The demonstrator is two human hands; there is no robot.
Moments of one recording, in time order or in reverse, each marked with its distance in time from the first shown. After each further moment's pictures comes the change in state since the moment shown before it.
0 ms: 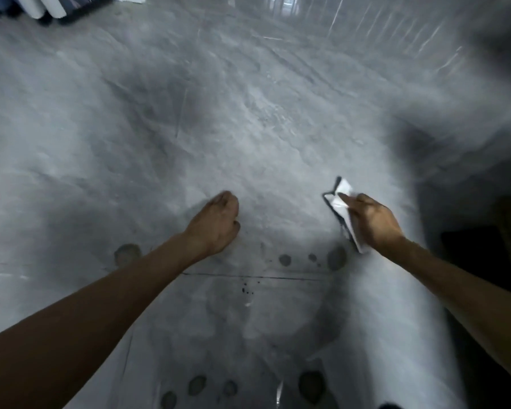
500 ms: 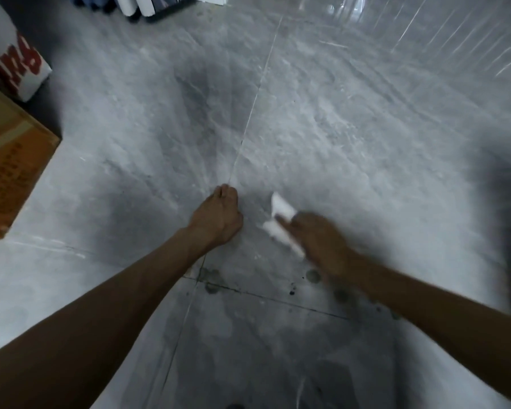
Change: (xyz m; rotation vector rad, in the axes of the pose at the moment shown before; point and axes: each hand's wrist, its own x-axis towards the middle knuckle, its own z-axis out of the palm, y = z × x) left_hand -0.006 -0.079 -0.049 0.016 0.119 -0.311; right_hand 0.069 -0.192 0.055 0.242 -0.055 -0.394
